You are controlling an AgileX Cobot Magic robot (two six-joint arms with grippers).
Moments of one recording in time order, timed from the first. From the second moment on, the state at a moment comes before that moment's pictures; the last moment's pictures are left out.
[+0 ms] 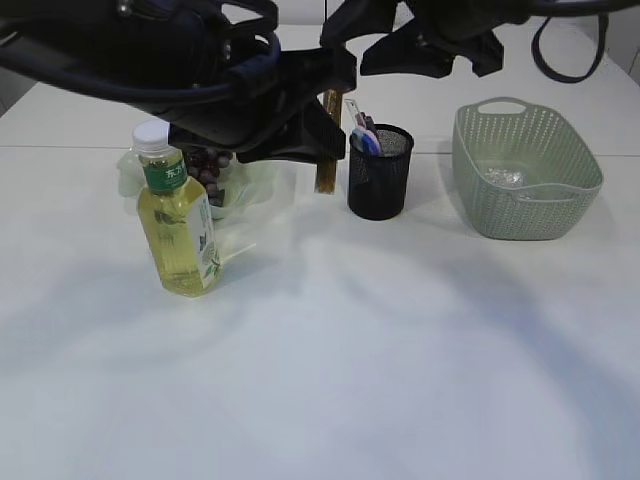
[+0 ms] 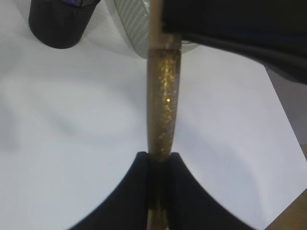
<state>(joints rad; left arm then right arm) -0.70 1.61 -1.27 -0.45 0.48 -0.18 0.34 1.62 -1.44 0.80 0.69 -0.14</state>
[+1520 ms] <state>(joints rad) -0.70 1.61 -1.27 -0.45 0.47 -0.17 0.34 1.66 -1.43 0.82 0.73 -0.23</state>
